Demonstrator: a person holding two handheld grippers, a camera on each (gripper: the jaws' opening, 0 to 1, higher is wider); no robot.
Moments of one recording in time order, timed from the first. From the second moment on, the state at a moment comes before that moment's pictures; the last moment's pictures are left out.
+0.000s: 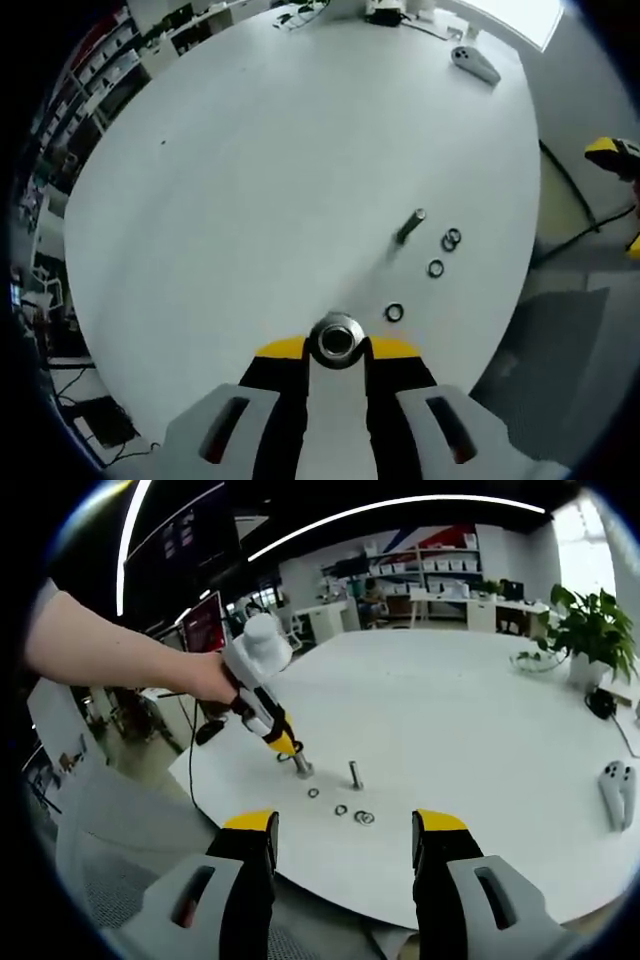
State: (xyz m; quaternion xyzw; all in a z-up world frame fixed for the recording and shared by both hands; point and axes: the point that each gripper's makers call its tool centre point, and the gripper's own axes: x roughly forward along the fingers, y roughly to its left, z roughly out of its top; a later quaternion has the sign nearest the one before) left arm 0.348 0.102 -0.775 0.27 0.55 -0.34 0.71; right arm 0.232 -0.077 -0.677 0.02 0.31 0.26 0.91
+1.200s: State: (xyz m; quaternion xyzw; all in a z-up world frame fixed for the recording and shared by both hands) left arm 0.348 0.102 -0.795 0.25 0.55 -0.34 0.72; right arm 0.231 -0.079 -0.679 0.02 0.31 0.26 0.91
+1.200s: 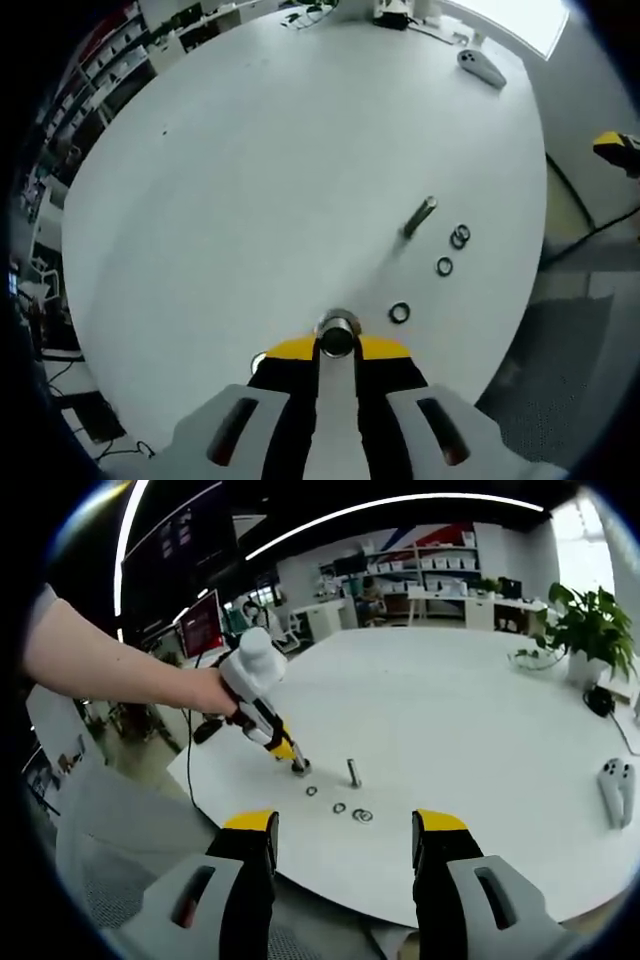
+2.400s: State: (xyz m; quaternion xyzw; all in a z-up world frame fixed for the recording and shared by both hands) left arm 0.349 0.135 -0.790 0.20 0.54 -0.31 0.76; right arm 0.227 -0.073 -0.683 0.00 0.32 0.28 0.90
